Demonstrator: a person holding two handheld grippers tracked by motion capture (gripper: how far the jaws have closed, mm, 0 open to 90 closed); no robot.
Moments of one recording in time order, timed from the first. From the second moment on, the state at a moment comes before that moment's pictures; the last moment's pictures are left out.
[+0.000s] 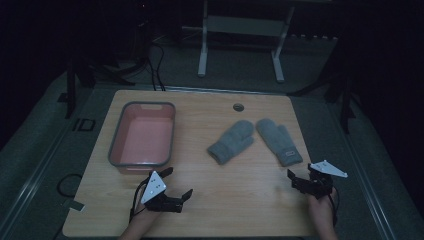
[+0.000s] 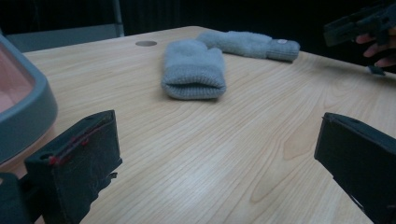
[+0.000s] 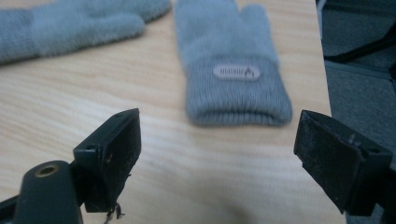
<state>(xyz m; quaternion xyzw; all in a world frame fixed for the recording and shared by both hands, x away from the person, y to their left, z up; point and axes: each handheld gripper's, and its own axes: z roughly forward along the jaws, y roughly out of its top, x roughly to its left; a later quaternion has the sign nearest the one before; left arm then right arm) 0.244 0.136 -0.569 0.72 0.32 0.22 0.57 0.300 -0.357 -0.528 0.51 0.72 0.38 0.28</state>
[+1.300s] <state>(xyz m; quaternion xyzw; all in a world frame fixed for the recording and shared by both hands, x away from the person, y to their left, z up) 0.244 0.134 -0.569 0.73 0.32 0.20 0.58 0.419 -0.241 -0.485 0.38 0.80 0.42 0.20</state>
